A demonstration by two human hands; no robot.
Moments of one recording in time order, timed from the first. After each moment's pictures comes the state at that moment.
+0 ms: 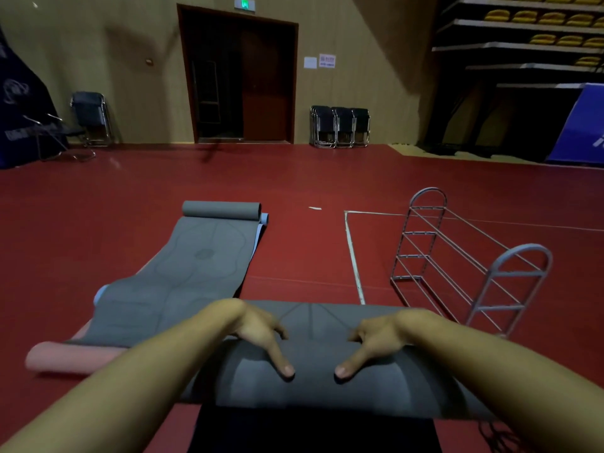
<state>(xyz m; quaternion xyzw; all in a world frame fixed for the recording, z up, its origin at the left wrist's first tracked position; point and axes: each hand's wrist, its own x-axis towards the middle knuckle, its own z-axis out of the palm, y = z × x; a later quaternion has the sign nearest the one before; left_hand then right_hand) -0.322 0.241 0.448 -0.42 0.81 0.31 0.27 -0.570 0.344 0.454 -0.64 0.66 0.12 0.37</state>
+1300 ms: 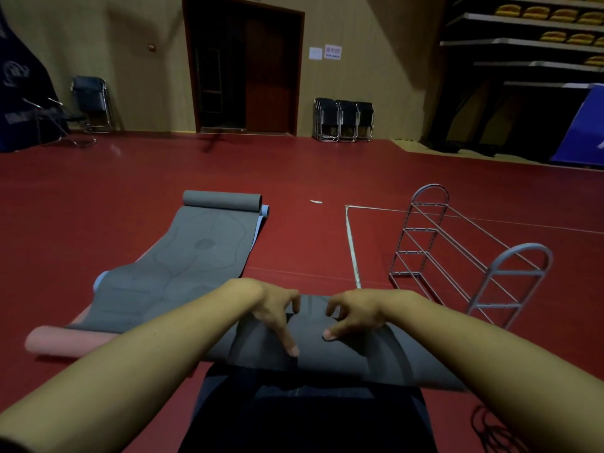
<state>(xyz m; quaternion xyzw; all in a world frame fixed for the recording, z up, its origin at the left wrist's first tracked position) -0.344 0.238 0.465 -0.41 0.85 0.21 0.25 -0.552 0.311 0.463 -0.71 0.65 0.14 0.24</state>
